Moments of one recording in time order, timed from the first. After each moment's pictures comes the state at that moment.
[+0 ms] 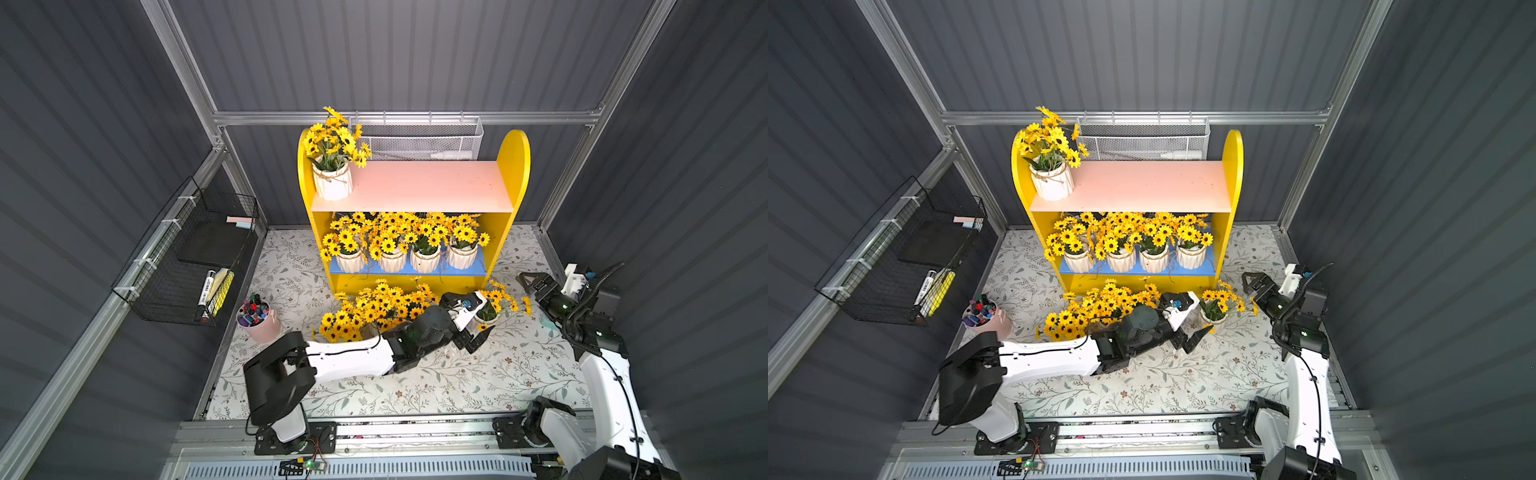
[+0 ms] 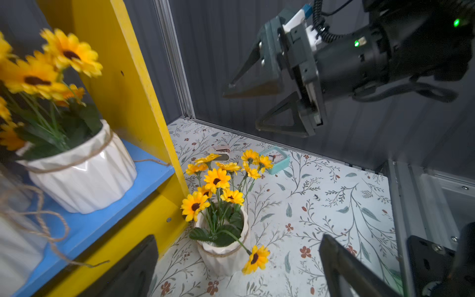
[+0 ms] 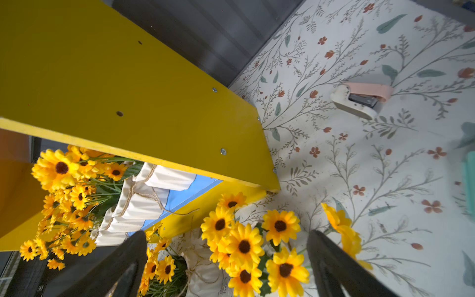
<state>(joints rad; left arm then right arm) -1.13 1.61 1.06 0.39 -0.14 0.04 -0.34 0.89 0.69 -0.30 -0.58 0.63</state>
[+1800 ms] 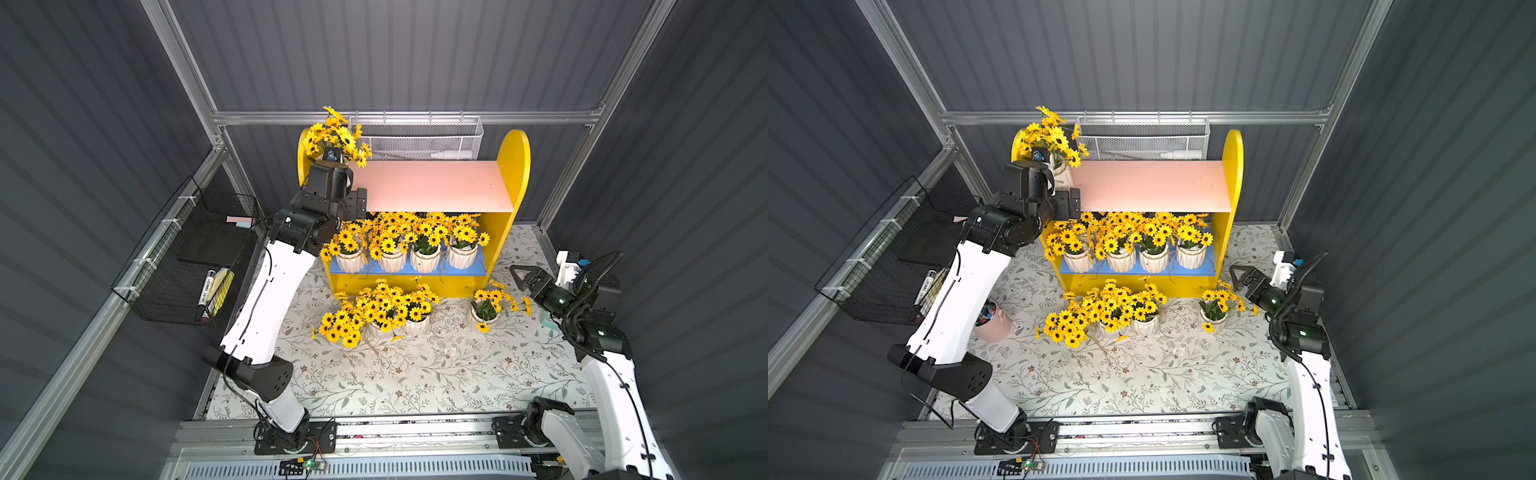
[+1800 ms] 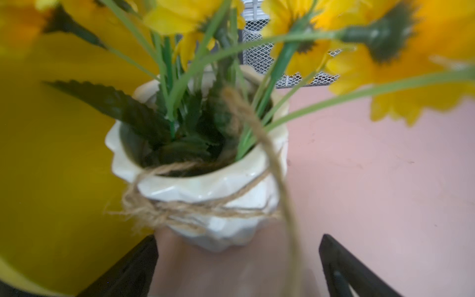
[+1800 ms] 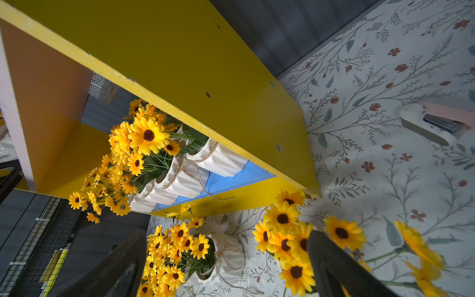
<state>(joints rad) -0.42 1.67 2.16 -0.91 -0.45 -0.12 -0.23 0.85 0.78 -0.33 -0.61 0.60</state>
